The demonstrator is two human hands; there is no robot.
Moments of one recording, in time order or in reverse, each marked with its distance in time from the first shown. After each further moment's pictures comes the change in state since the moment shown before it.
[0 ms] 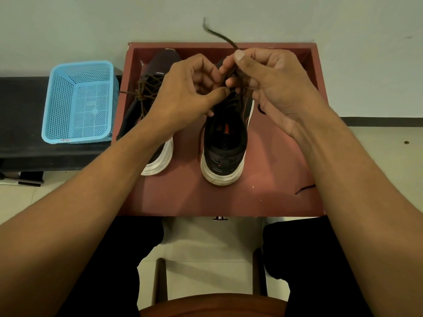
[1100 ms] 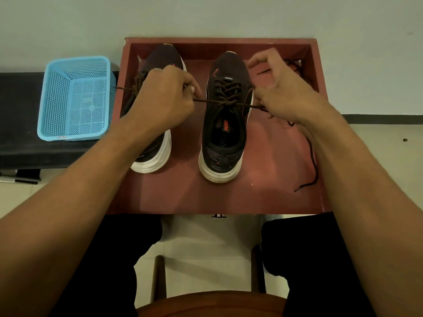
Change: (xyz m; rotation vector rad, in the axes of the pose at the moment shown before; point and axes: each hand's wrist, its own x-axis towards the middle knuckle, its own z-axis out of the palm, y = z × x) left_hand -0.004 -0.002 -0.017 0.626 0.003 -0.076; right_hand -0.003 0.010 -0.021 -0.641 0.043 0.241
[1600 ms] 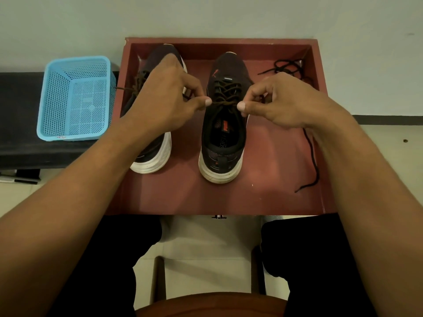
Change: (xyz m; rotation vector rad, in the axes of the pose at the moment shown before) left_hand 0.001 -0.006 -0.002 0.050 0.018 0.149; right_hand -0.001 0.007 -0.012 -0.299 -0.213 -0.222
